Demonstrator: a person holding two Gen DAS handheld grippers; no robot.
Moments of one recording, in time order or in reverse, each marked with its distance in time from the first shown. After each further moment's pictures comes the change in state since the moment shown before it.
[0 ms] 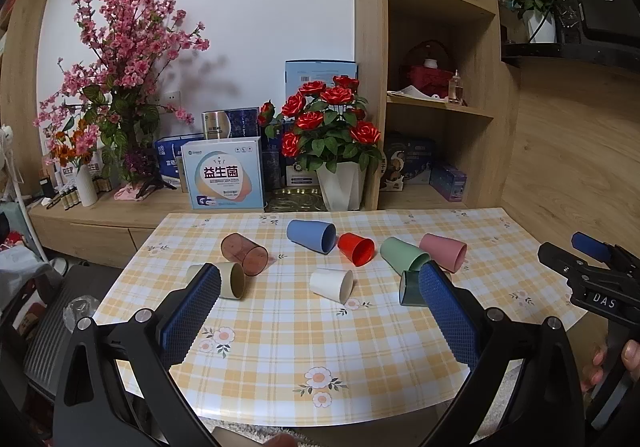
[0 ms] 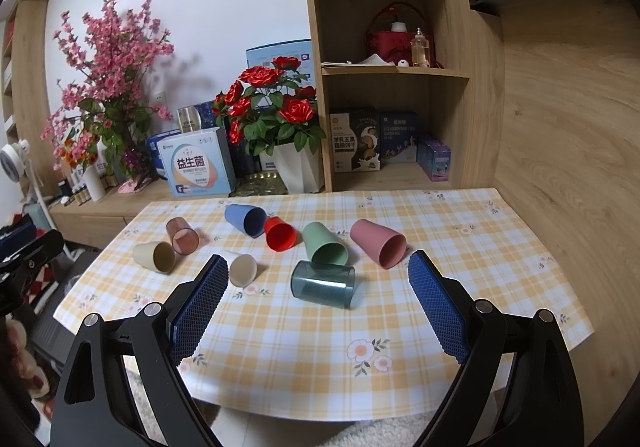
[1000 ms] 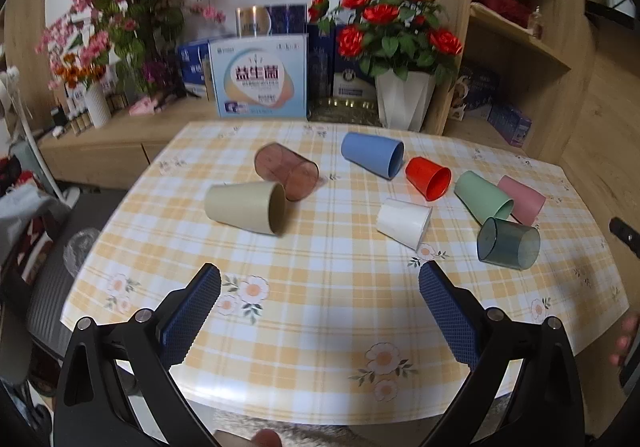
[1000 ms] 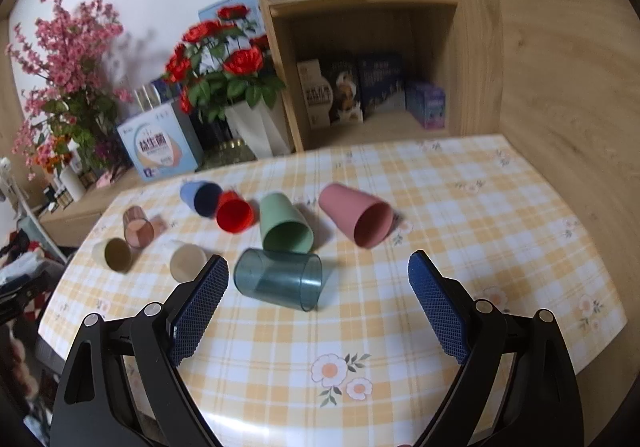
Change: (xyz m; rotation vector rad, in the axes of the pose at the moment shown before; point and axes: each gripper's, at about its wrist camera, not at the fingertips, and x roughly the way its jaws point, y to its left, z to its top) left arm 0.141 0.073 -0.042 -0.106 0.335 0.104; right arm 0.121 -0.072 -0.011 0.113 0.168 0.002
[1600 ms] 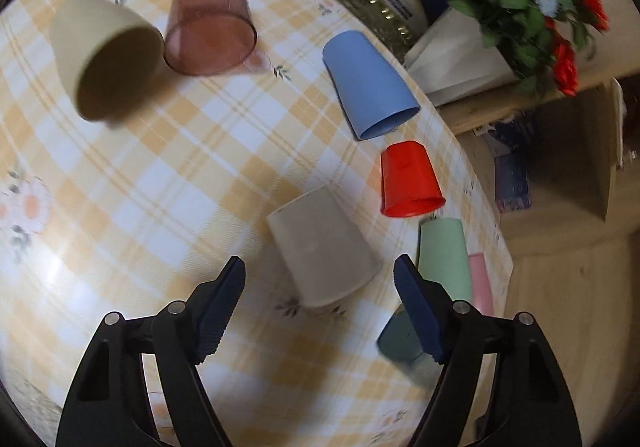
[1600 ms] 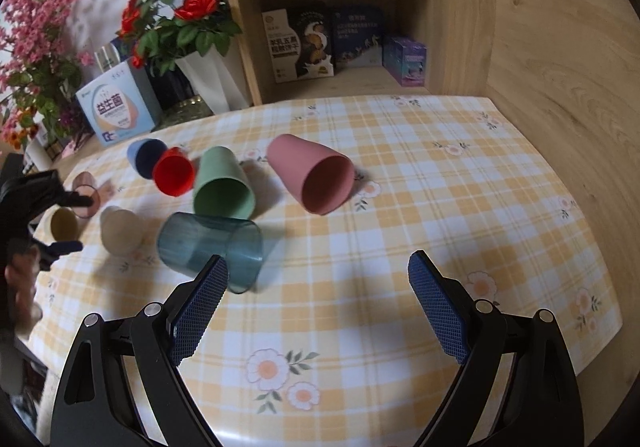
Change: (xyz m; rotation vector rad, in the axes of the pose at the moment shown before) left arm 0.196 -0.034 0.036 -0.670 0.442 -0.251; right arm 0.063 -0.039 -0.010 -0.006 0.141 -0.092
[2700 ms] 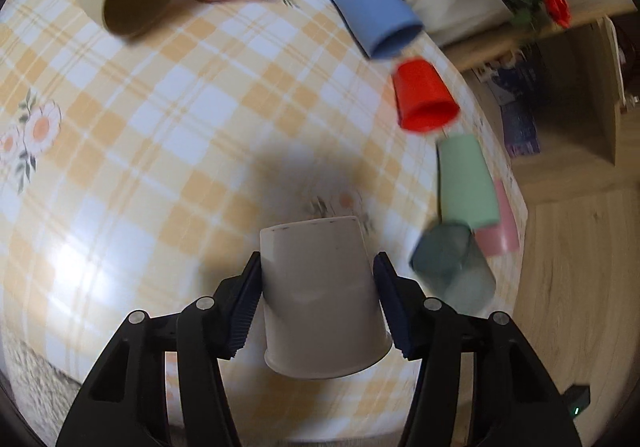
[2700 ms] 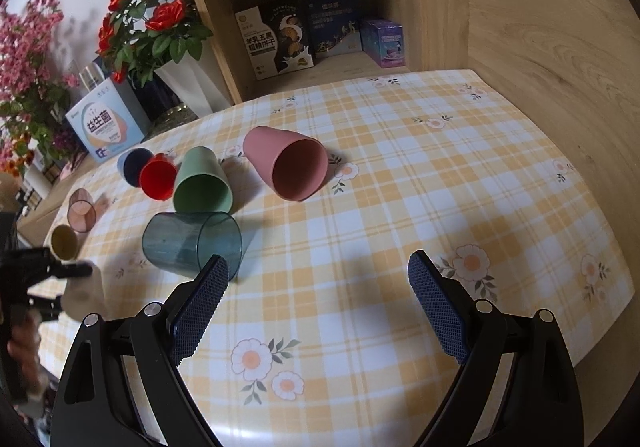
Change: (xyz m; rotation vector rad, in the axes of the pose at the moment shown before) left arm -0.006 0.008 -0.069 0.120 0.121 0.024; right arm -0.001 -0.028 -0.014 0.103 0.014 0.018
